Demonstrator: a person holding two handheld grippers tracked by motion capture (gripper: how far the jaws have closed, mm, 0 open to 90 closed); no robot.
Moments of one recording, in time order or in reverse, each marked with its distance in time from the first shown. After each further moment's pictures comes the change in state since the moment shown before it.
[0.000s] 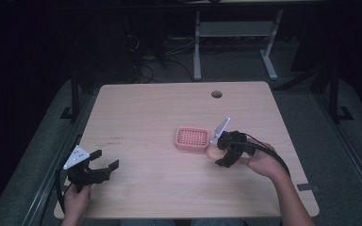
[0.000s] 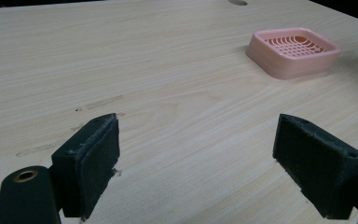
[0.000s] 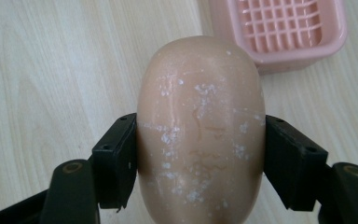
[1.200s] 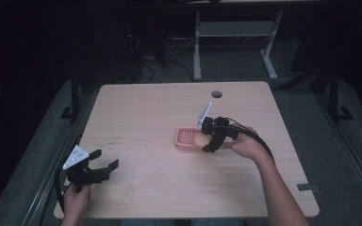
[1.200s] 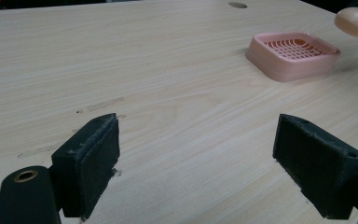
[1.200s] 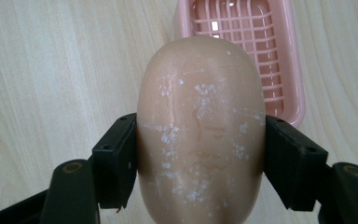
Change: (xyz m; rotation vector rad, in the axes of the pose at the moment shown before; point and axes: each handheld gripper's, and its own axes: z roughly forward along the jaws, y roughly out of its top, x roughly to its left) left arm 0.001 0.001 -0.001 -0.007 -0.001 -0.001; right arm -0.029 0.054 0.010 0.015 0.019 -0.036
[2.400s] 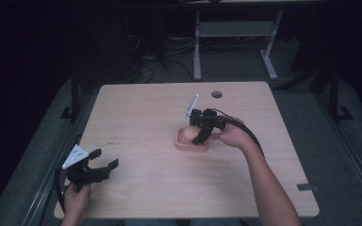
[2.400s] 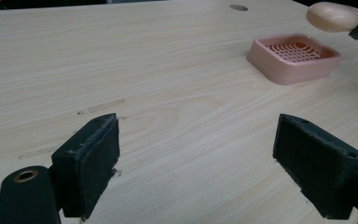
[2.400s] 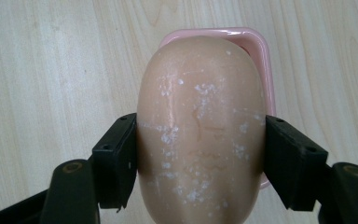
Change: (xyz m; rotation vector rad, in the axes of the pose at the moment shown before) left arm 0.002 0.001 0.001 -0.004 0.001 -0.006; right arm -0.018 0.038 0.010 0.000 0.015 -0.039
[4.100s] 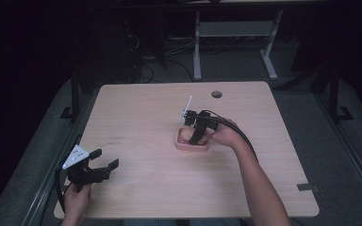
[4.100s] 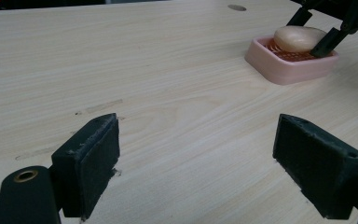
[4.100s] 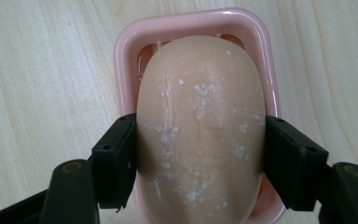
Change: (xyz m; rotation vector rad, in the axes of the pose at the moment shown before) left arm -0.001 0.000 0.001 -0.004 -0.005 -0.003; right arm -0.018 0.007 0.041 0.064 0.023 0.078
